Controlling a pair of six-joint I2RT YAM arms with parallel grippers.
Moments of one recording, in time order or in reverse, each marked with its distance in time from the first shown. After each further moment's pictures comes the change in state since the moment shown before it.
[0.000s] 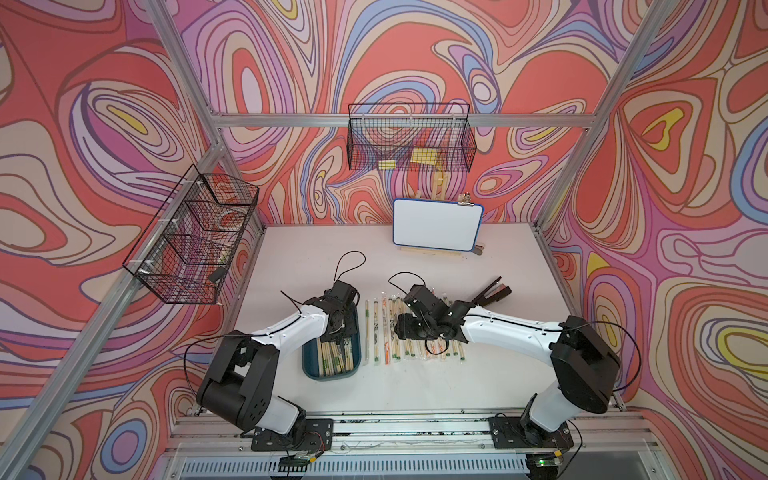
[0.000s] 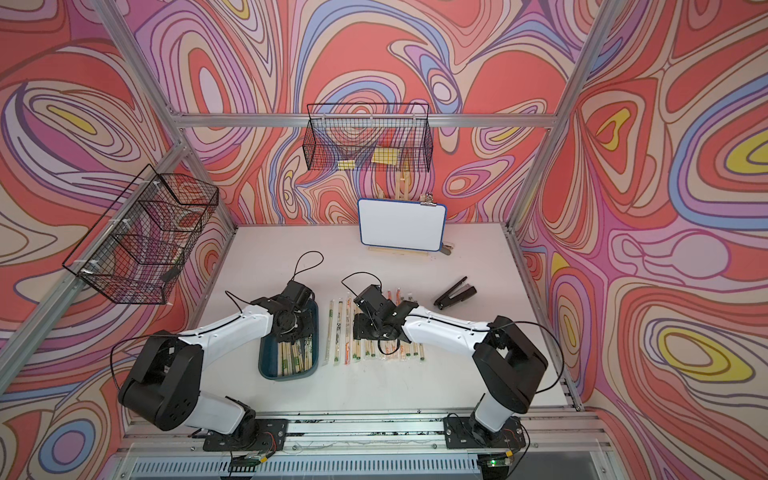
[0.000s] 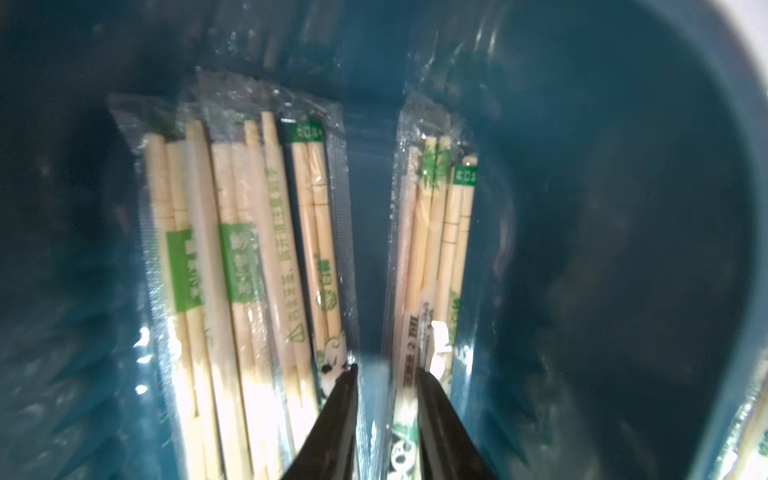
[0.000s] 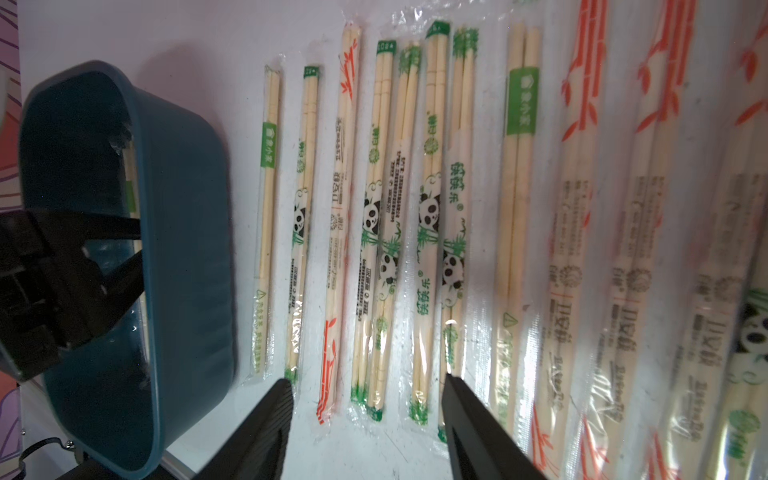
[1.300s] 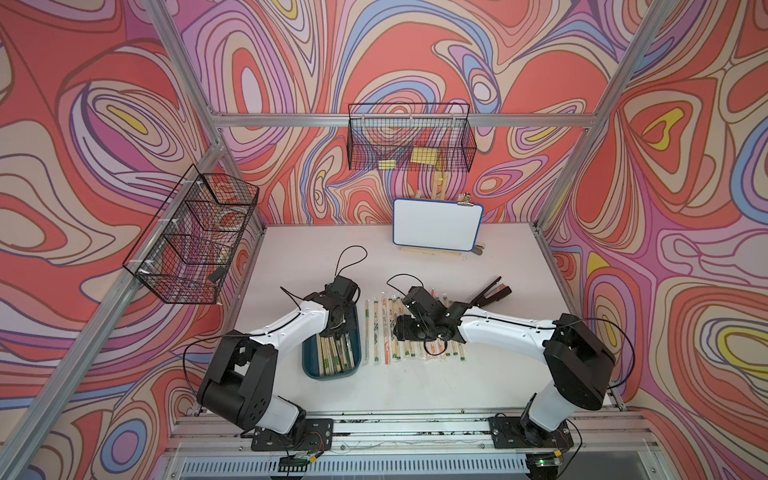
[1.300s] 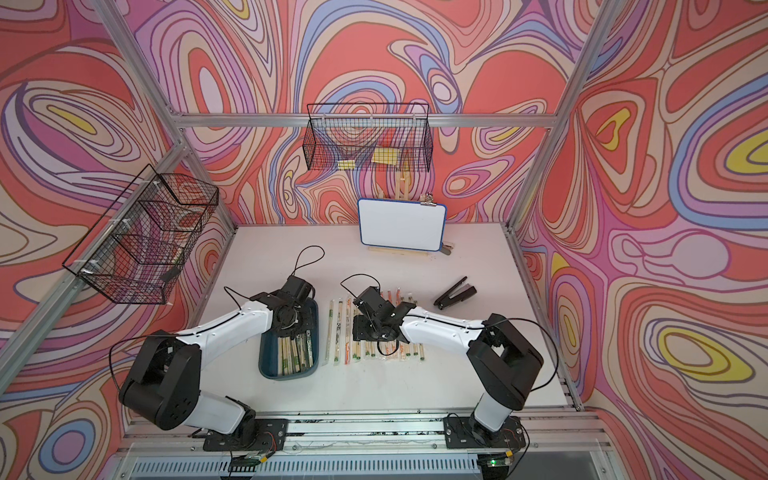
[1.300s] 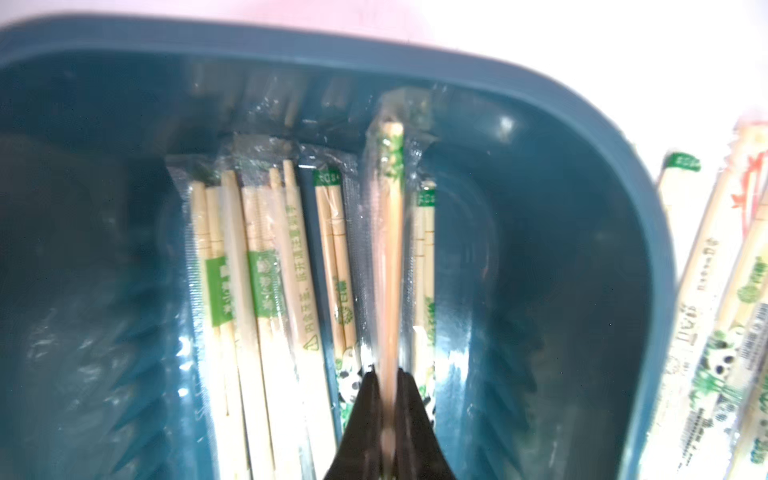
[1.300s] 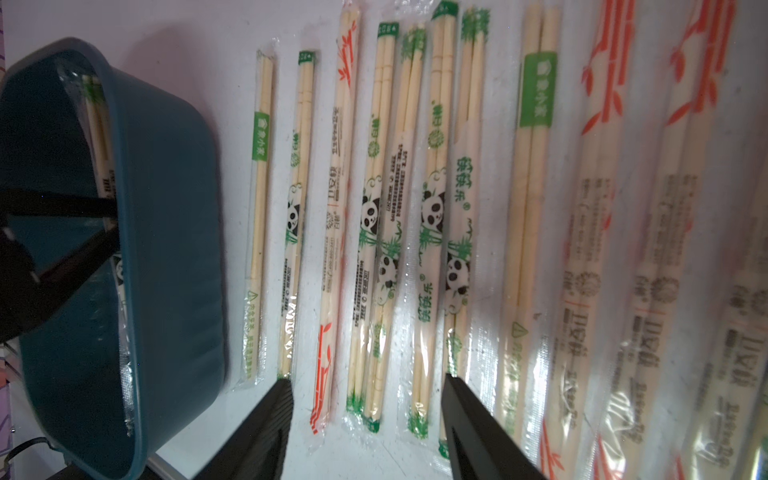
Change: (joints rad) left arm 0.002 -0.019 0.063 -0.058 -0.056 0.044; right arm 0.000 0.014 -0.010 0.024 -0.008 -0.010
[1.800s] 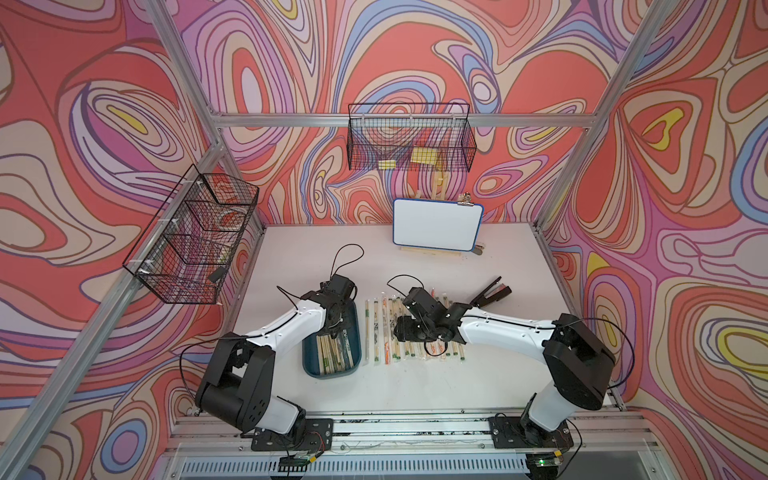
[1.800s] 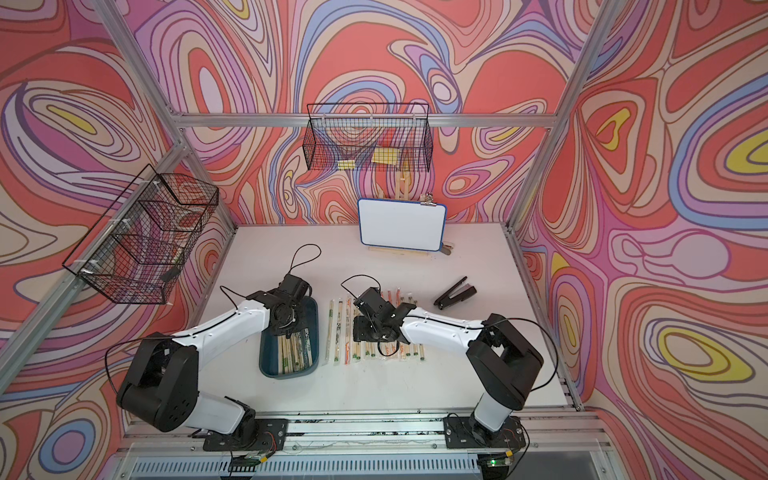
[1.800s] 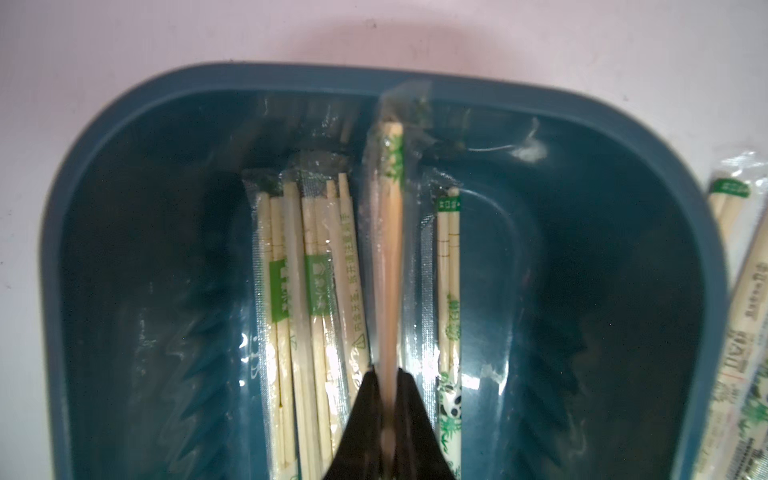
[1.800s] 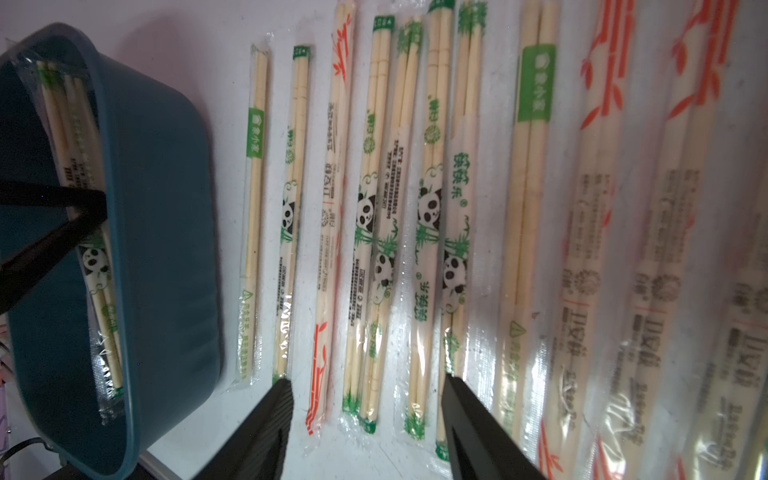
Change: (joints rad) left arm 0.027 -0.007 -0.006 -0.026 -0.062 0.020; right arm 0.000 0.000 -0.015 0.011 0.000 0.000
